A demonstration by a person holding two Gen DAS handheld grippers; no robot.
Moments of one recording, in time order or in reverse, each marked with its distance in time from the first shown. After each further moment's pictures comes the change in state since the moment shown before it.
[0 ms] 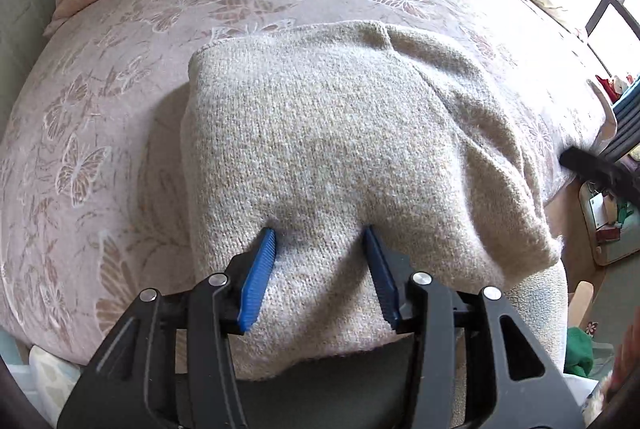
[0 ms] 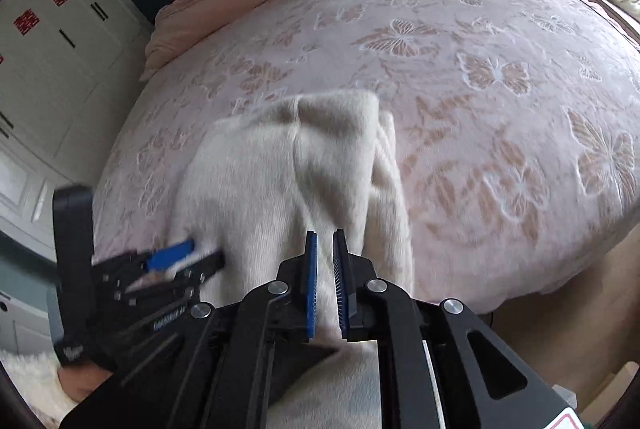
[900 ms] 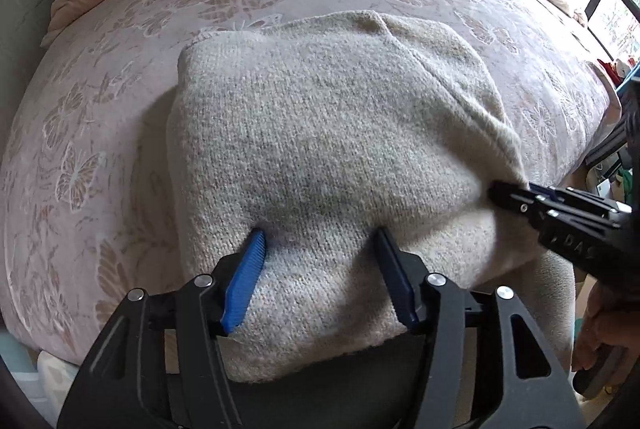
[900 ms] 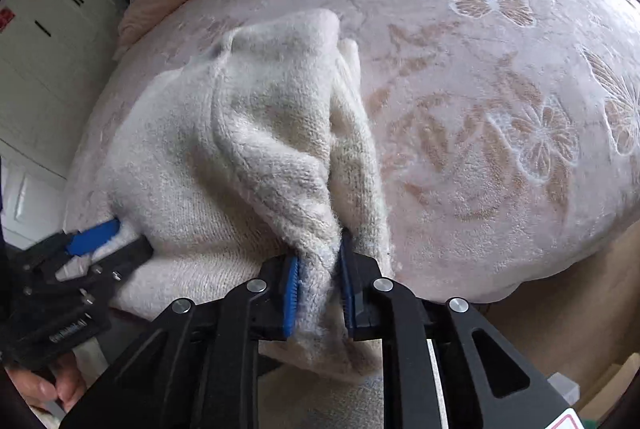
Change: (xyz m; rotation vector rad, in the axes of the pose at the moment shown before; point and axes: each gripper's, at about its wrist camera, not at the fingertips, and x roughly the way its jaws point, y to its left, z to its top) left arm 0.006 -0.019 -0.001 0.054 0.015 0.039; right arm 0.065 -0.045 -0.012 0.065 0.087 -0.029
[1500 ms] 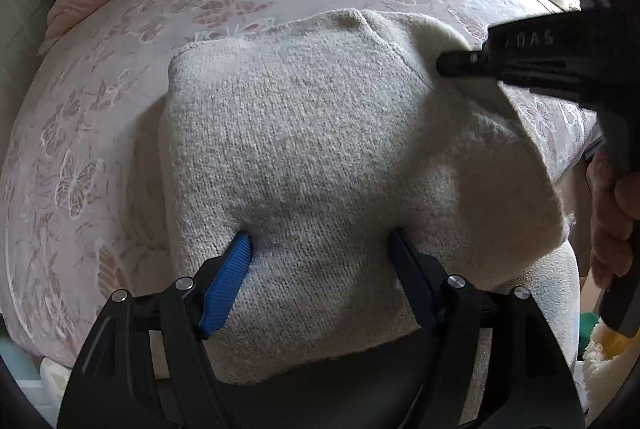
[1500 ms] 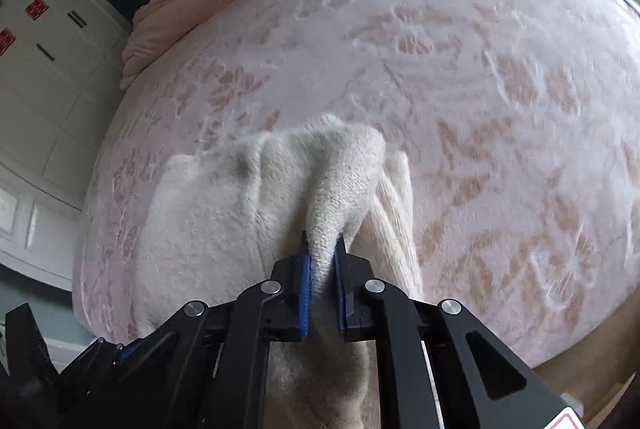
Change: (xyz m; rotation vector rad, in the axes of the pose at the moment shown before) left arm 0.001 0.002 0.000 0.006 -0.004 -0.022; right arm -0.001 0.041 0.095 -0.032 -0.089 0.014
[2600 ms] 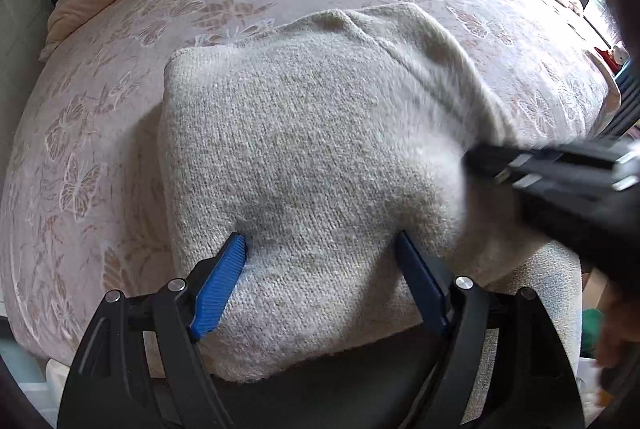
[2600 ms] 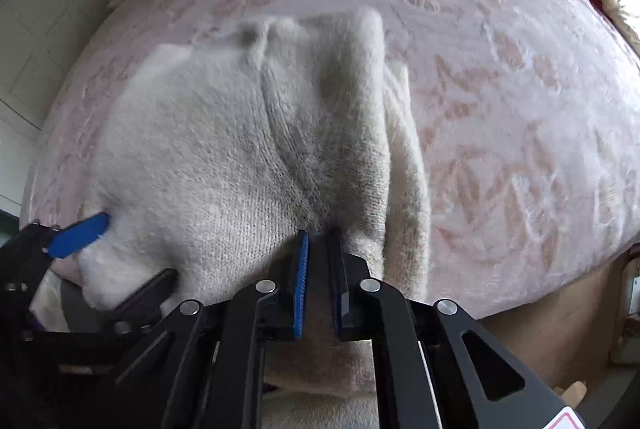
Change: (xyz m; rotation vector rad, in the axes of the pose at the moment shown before) left arm -0.003 -0.002 0.000 0.015 0.002 0.017; right arm 0.019 0.016 -0.067 -0.141 0.177 -0.159
